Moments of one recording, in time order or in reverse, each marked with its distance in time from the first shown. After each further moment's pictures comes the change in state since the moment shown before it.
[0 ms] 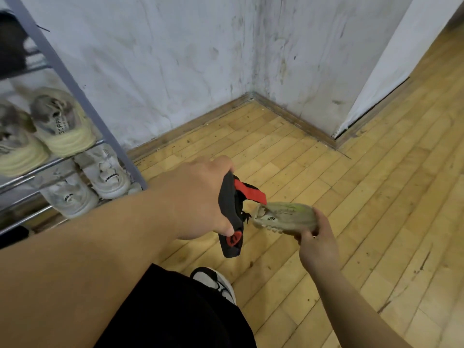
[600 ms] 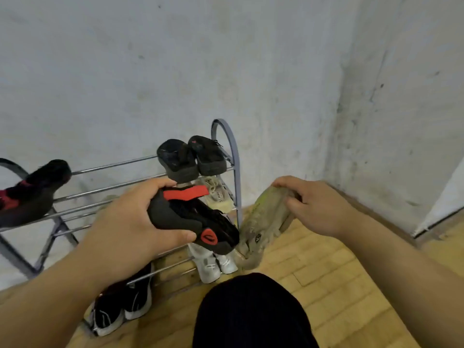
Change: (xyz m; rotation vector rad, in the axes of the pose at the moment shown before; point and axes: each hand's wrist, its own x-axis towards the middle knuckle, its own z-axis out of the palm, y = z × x) left_hand -0.268 -0.139 -0.122 -0.308 0.784 -0.217; right_hand -0.156 -0.332 -0.003 -0.450 -0.480 -1.105
